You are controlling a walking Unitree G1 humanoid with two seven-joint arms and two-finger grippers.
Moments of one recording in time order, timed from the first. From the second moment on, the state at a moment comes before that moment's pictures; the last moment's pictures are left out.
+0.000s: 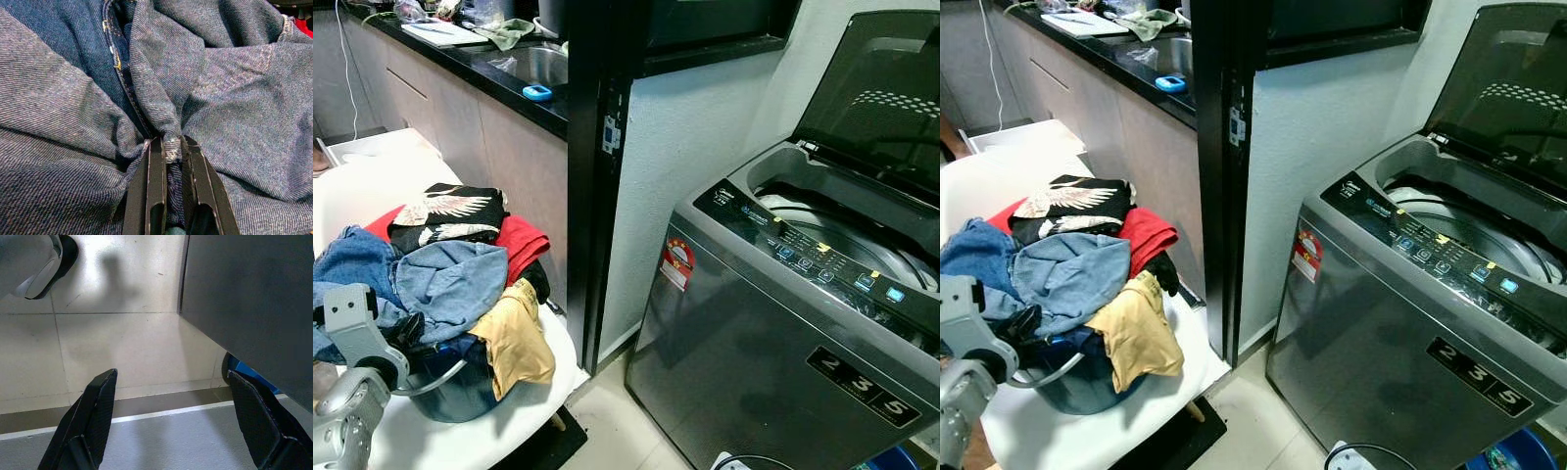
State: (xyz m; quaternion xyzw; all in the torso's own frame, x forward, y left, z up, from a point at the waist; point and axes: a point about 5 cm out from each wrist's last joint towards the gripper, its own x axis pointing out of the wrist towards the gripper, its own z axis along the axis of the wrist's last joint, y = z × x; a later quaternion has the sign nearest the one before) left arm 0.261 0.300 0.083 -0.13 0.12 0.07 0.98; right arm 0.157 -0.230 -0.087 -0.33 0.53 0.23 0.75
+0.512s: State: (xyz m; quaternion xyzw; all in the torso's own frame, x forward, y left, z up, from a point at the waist) left arm 0.261 0.305 0.130 -0.10 -0.05 0.12 0.99; right arm 0.163 -0.226 -0.086 -0.32 0.52 0.23 0.76
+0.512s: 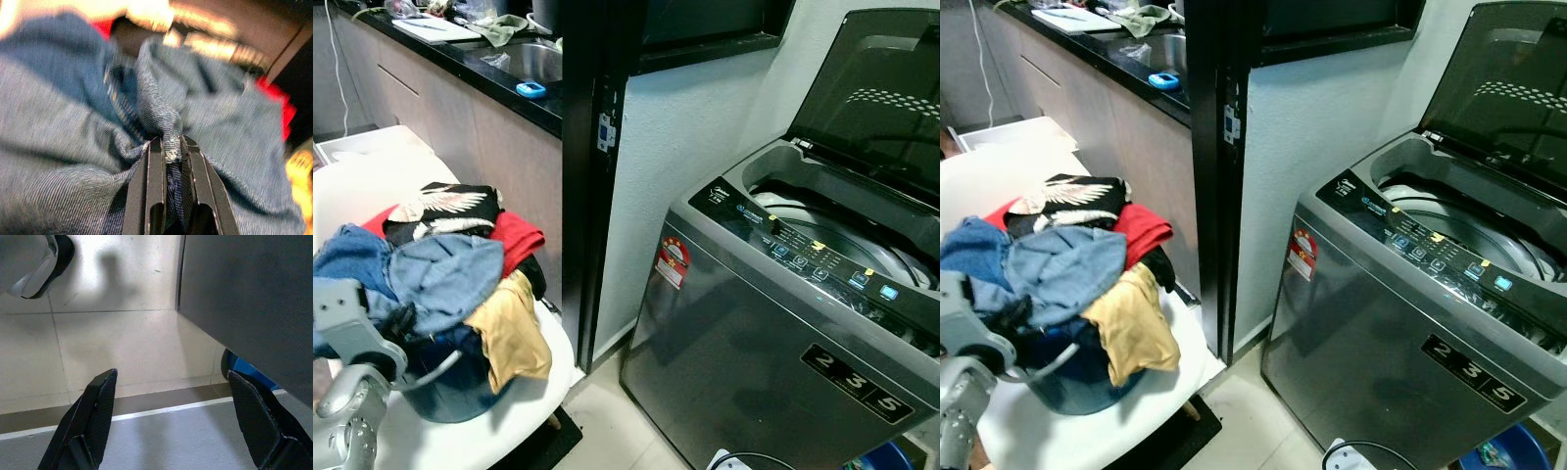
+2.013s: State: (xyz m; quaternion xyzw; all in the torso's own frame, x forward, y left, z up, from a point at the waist) left arm 0.246 0.240 0.297 -0.08 -0.41 -0.09 0.90; right arm 0.172 -0.209 -0.086 -0.31 0.51 0.23 0.77
